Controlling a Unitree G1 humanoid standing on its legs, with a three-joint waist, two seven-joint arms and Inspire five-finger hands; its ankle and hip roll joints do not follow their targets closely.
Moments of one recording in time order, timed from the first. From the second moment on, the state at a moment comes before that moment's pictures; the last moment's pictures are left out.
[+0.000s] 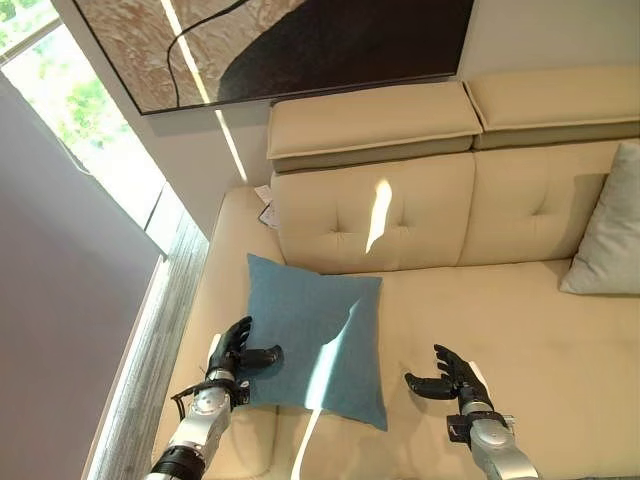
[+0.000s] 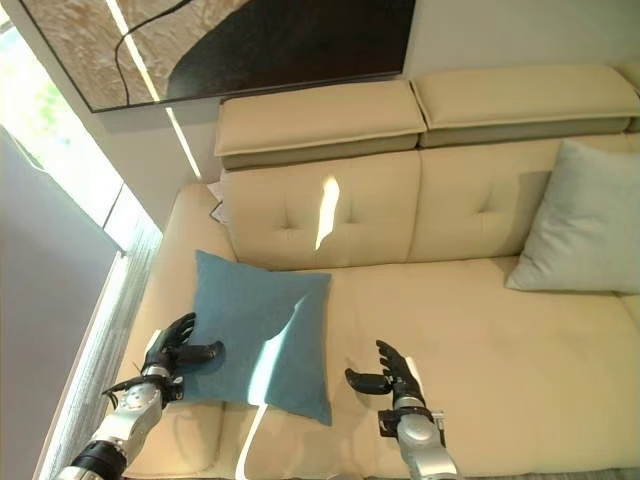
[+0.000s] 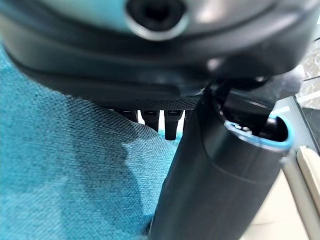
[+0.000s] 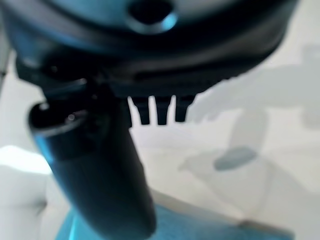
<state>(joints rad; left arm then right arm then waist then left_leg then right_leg) -0.13 0.30 -0.23 0.67 -0.35 -0.07 0.18 -0.02 -0.34 0.15 0.64 0.23 -0.03 -0.16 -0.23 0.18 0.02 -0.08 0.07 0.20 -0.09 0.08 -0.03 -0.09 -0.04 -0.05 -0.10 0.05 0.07</state>
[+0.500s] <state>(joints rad) -0.09 0.27 -0.25 0.54 -0.39 -0.08 0.14 -0.09 -0.32 0.19 0.70 0.26 -0.03 -0.16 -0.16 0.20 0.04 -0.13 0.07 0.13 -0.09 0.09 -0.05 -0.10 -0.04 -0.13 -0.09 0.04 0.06</state>
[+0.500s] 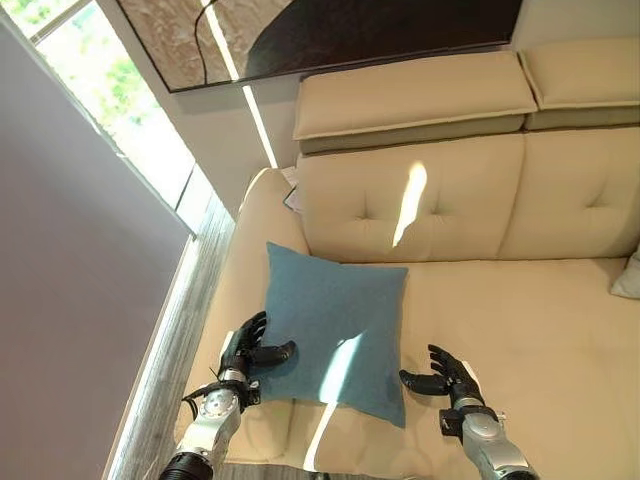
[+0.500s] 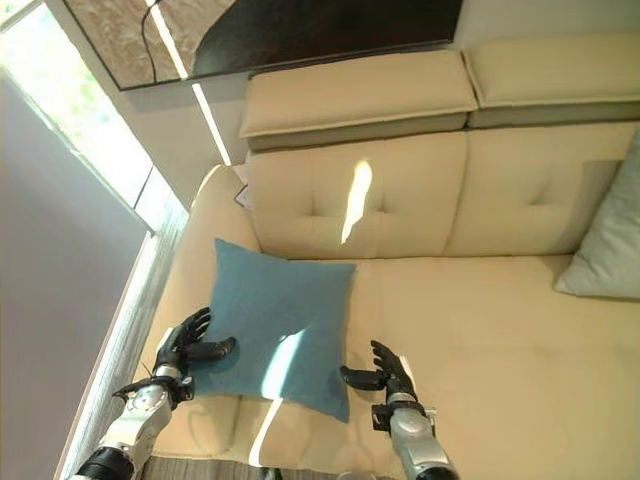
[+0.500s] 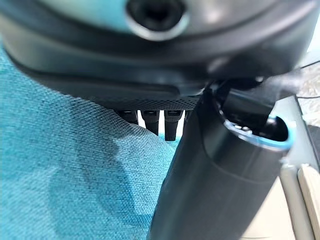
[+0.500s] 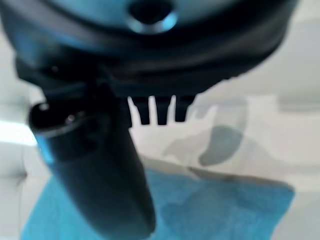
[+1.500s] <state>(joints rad) -0.05 0.31 -0.23 0.34 -0.58 -0.12 0.17 0.00 -0.28 0.21 0.53 0.56 -0.05 -0.16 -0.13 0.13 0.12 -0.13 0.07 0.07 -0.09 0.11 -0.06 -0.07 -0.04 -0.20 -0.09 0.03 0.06</state>
